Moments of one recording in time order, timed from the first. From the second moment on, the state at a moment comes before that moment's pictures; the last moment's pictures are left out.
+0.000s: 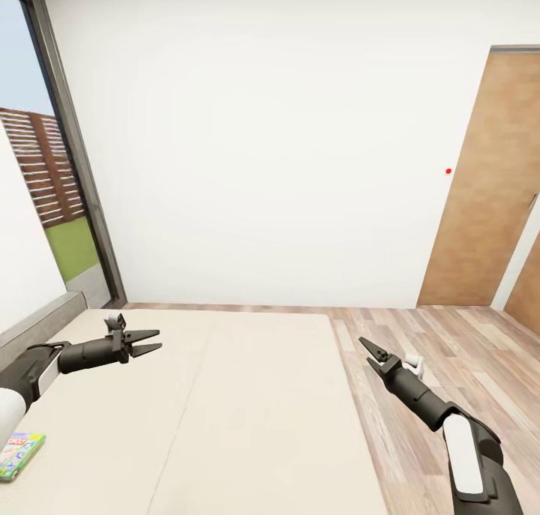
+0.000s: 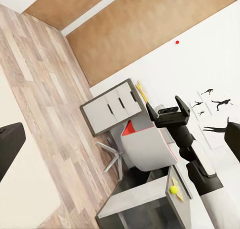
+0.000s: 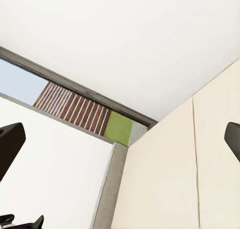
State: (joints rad) left arm -0.92 0.45 0.00 -0.32 0.21 0.71 -1.57; right arm -0.34 0.08 -0.55 -1.30 -0.57 0.78 0.63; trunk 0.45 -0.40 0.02
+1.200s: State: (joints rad) left arm -0.92 0.45 0.00 -0.32 0.20 0.71 -1.56; right arm -0.34 0.08 -0.54 -1.30 -0.57 0.78 0.63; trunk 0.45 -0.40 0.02
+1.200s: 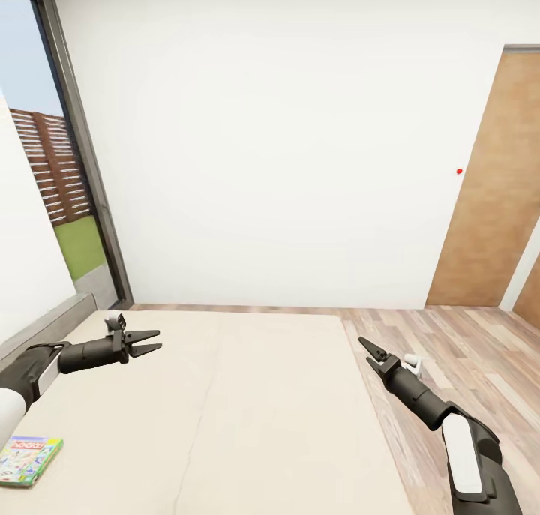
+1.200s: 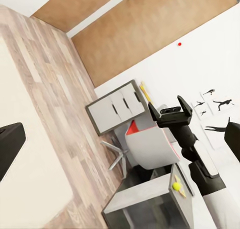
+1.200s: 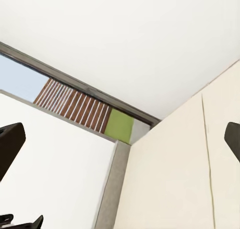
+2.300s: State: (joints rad) left arm -0.92 0.45 0.00 -0.32 0.21 0.71 -1.52; right arm -0.34 0.09 -0.54 -1.30 -0.56 0.78 0.63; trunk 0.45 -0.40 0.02
